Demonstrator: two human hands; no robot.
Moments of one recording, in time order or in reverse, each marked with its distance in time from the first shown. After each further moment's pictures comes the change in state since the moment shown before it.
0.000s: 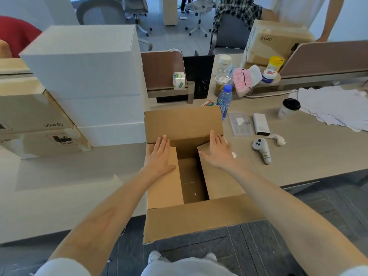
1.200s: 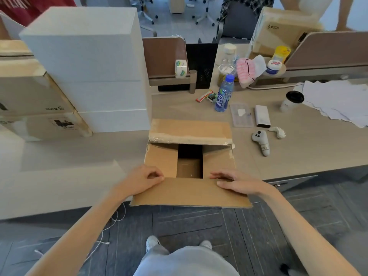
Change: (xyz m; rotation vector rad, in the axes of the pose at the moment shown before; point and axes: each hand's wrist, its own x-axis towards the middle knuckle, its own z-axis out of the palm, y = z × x) left_hand -0.113 -0.021 0.001 -0.537 -0.186 0.106; right_hand -0.119 0.066 -0.013 0.478 -0.635 -0.187
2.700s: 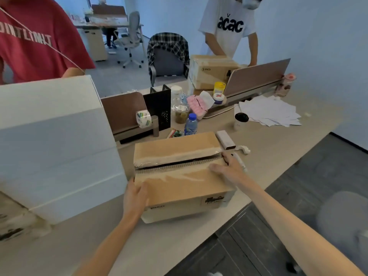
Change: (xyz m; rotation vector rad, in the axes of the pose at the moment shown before) left_hand 0.124 -0.019 -0.086 -0.672 0.360 -0.041; right_hand 0.062 -0.085 -0.062 0.557 1.003 0.115
